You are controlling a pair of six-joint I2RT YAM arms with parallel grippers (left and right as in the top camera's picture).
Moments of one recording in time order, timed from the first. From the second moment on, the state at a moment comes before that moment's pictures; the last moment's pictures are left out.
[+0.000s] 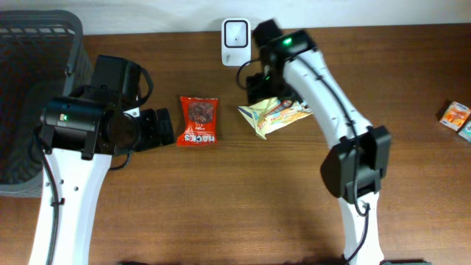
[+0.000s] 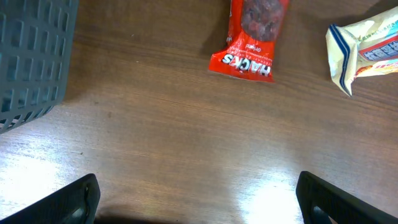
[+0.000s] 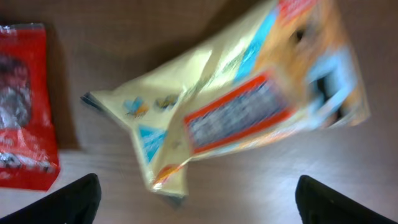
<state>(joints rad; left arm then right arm) -0.19 1.45 1.77 -1.56 -0.06 -0.41 0.36 2.27 2.25 -1.38 0.02 0.30</state>
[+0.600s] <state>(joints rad) -0.20 1.45 1.77 -1.56 -0.06 -0.41 0.20 2.29 2.05 -1.17 -0.21 -1.20</state>
